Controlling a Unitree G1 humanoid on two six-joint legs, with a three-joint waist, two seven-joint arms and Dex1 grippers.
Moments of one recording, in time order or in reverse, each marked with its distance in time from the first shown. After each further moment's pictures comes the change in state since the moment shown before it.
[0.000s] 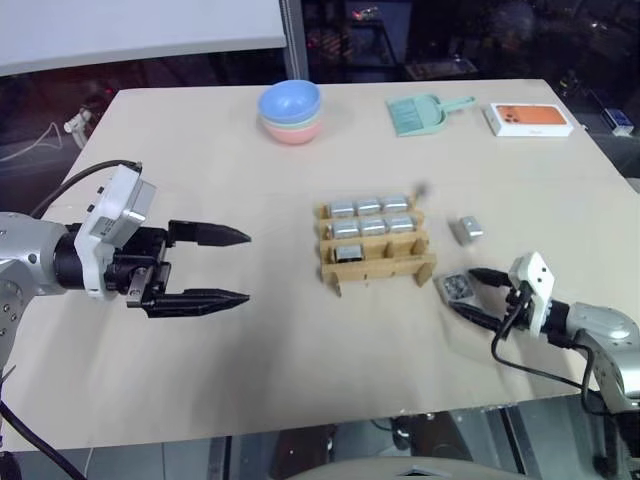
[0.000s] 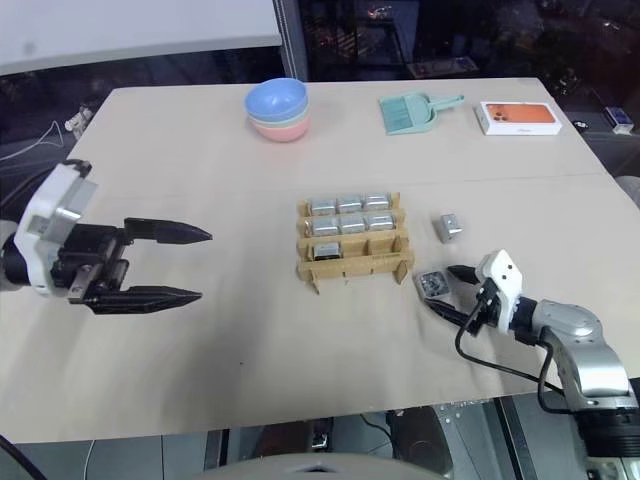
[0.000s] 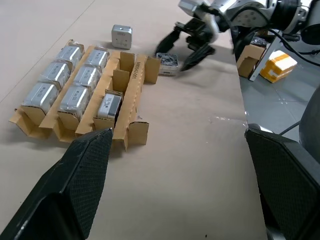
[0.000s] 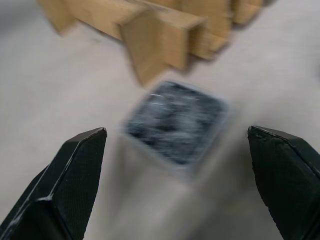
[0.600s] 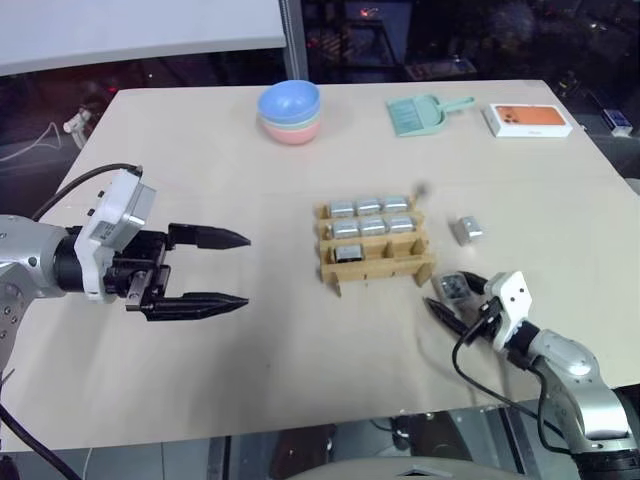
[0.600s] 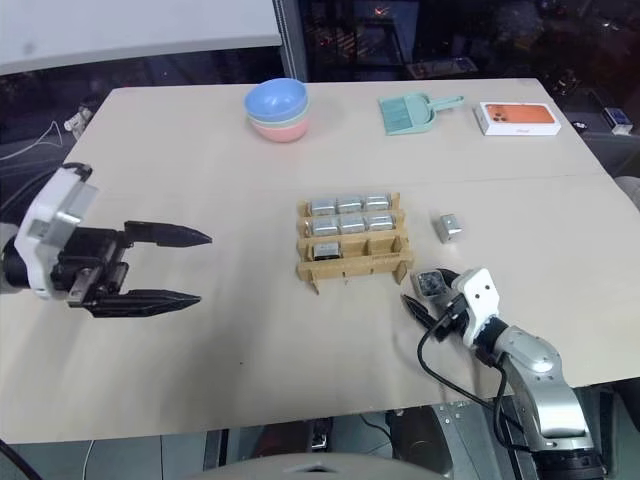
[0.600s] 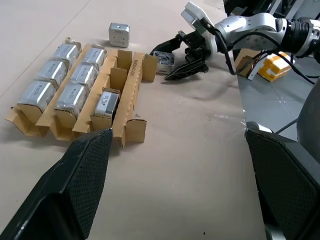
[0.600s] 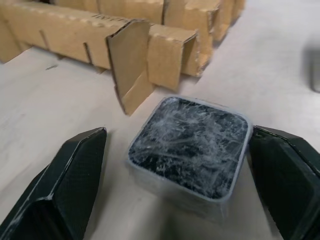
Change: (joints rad) left arm 0.011 0.001 -0.003 0.009 0.007 -0.023 -0.011; right arm 0.181 0.266 0.058 -0.192 -0.125 -0.088 -0.351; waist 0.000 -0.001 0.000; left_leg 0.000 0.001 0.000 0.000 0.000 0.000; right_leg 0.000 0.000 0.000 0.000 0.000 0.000
